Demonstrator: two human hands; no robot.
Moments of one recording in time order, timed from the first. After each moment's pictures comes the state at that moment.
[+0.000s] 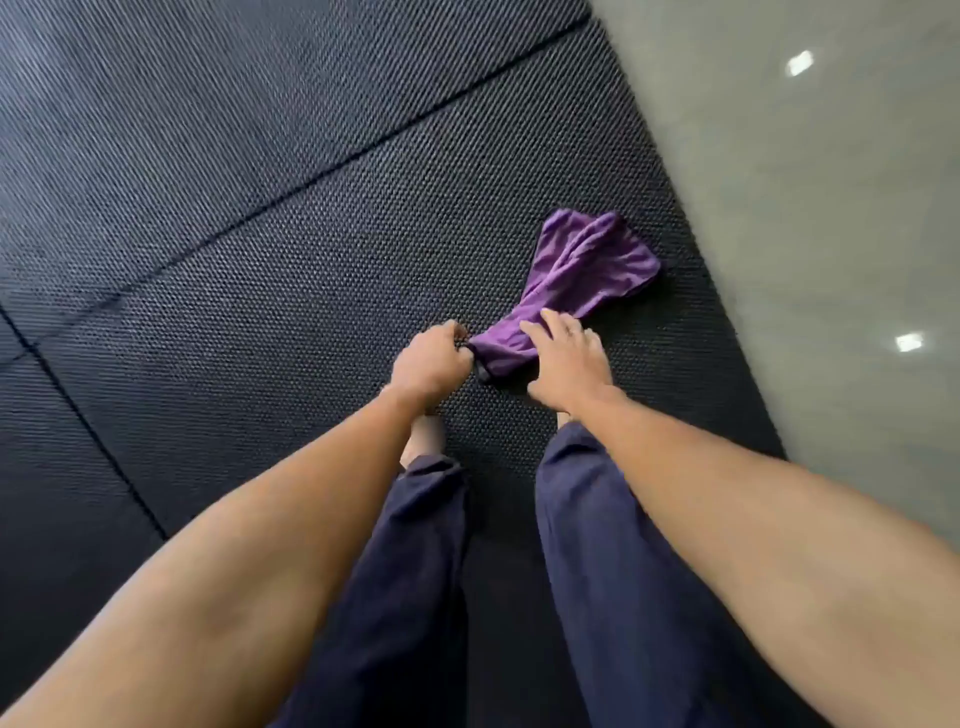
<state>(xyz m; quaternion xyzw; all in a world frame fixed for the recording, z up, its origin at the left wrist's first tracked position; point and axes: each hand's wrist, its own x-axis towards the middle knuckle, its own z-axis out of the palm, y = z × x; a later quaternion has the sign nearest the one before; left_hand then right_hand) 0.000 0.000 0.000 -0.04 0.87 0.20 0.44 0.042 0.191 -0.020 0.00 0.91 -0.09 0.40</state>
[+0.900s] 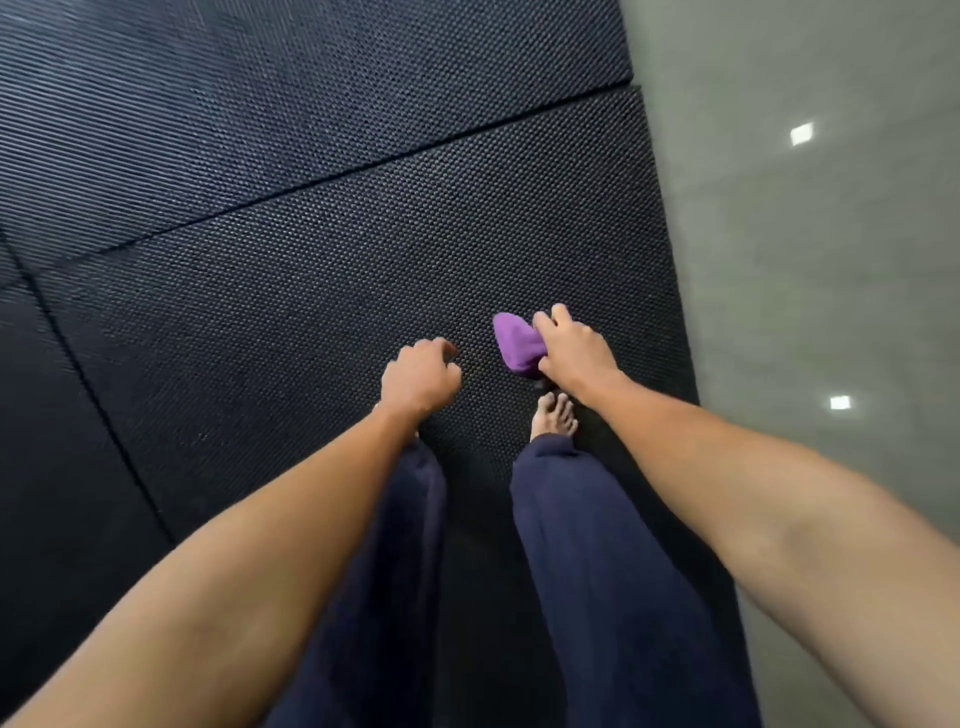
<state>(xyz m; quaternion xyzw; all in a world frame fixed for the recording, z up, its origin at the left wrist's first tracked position) -0.011 -0.019 0.054 -0.11 0.87 0.18 0.45 -0.041 0.198 0.047 -0.10 0.91 -0.05 0.40</state>
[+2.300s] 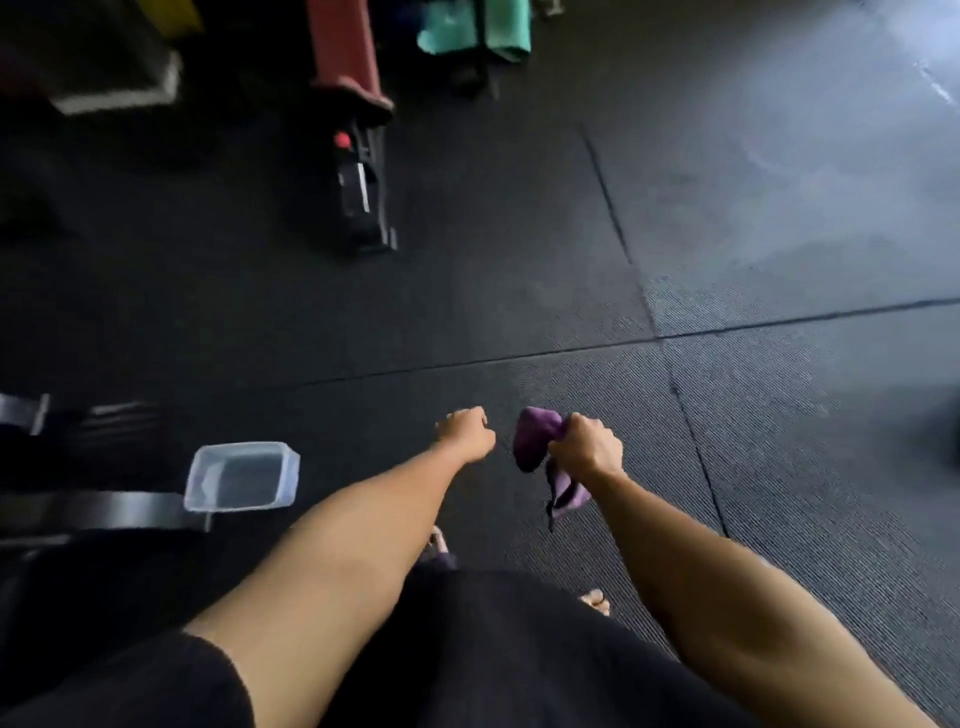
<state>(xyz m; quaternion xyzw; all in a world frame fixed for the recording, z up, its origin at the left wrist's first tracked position) 0.407 -0.094 0.463 -0.76 0.54 0.36 0.07 0.212 -0.104 0.480 -0.65 0.70 0.08 0.30</state>
